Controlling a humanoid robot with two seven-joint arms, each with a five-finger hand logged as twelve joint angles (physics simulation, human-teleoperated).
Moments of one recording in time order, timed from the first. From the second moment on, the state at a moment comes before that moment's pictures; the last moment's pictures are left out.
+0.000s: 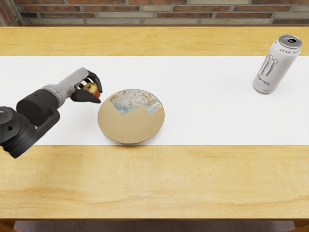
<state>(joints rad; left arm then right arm) -0.89 0.71 -0.39 -1.74 1.08 0.34 0.61 0.03 0.00 -0.10 0.17 -0.09 0.11 -0.54</state>
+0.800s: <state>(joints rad) -0.97 0.38 -0.33 -1.45 1.01 0.32 0.61 0.03 0.00 -0.10 0.17 -0.09 0.11 -0.54</state>
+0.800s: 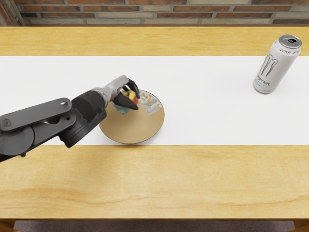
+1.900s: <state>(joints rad) -1.06 0.61 -0.59 -1.66 -0.63 0.30 0.61 0.04 0.00 -0.10 0.19 -0.08 0.11 -0.54</state>
